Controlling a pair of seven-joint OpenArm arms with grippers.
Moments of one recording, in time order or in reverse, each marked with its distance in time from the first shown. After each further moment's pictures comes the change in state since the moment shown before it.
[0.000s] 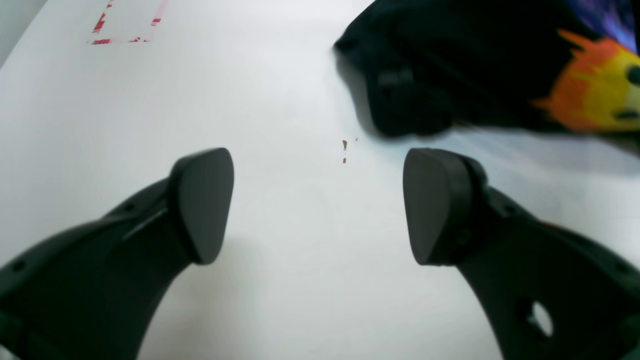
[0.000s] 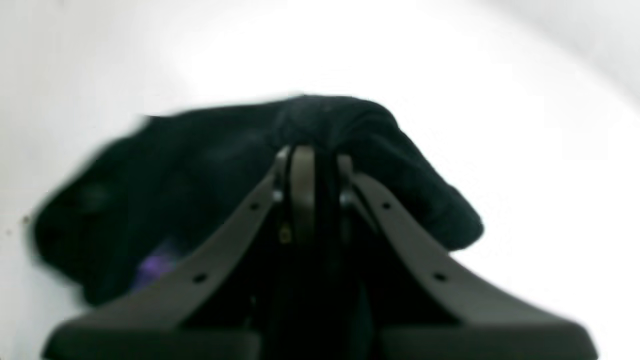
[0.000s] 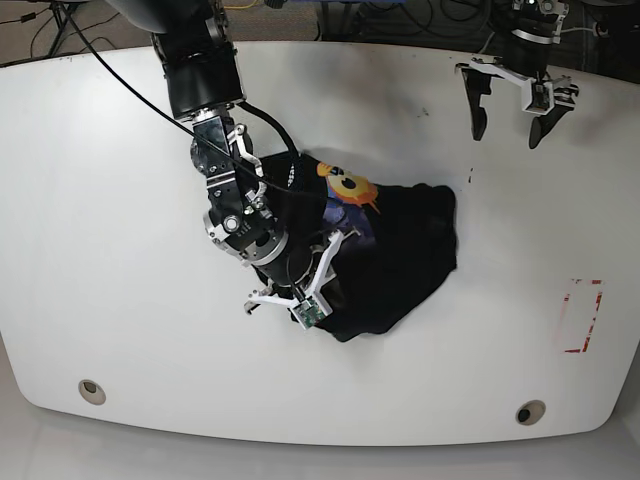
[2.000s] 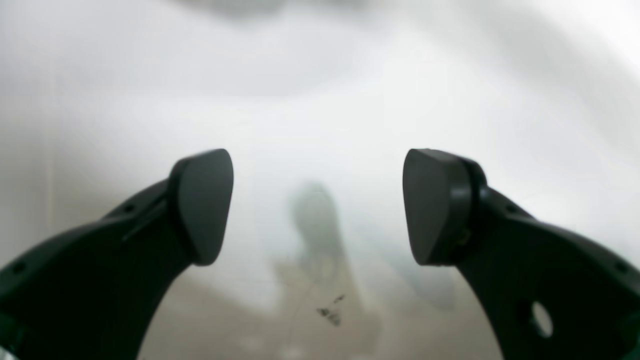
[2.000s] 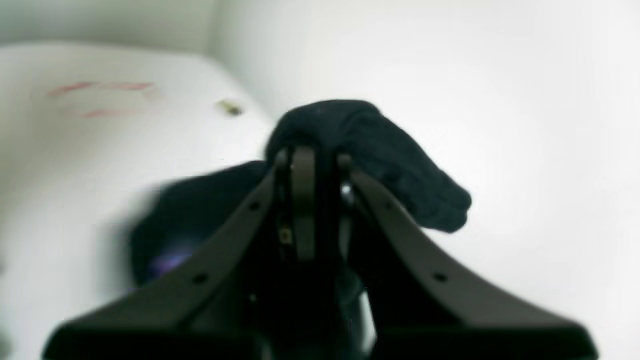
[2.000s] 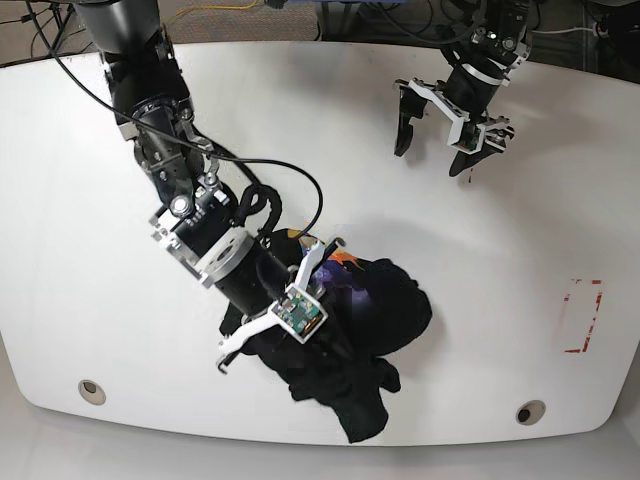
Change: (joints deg) left arm -11.8 -3.1 16.3 -0.1 0.0 0.0 14.7; right arm 4.3 11.4 -6.5 24.5 -0.1 0.8 2.8
